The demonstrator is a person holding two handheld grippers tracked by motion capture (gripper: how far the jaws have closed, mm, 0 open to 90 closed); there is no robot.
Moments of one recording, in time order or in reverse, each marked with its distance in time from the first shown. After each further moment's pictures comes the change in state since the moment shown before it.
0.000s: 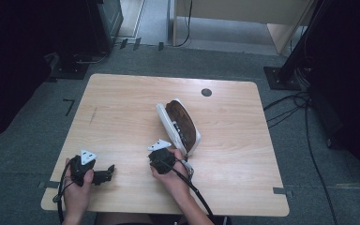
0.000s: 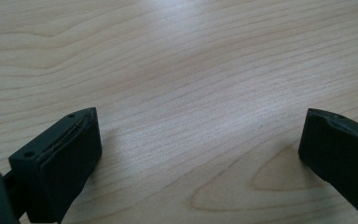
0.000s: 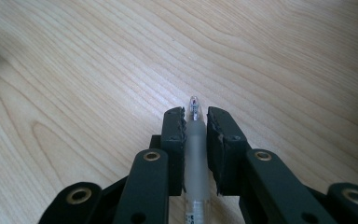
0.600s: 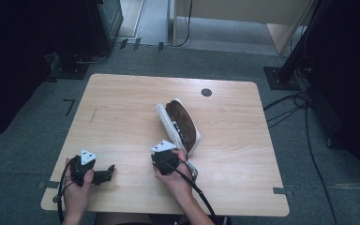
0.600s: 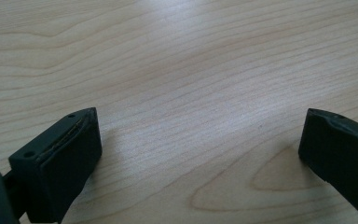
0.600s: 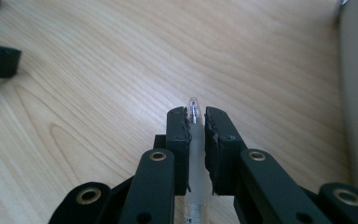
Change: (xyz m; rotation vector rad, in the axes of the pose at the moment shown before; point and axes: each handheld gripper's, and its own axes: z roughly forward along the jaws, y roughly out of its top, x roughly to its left) left arm 0.000 0.000 0.000 0.000 -0.001 0.001; right arm -0.003 -0.003 -0.020 -0.071 0.004 0.007
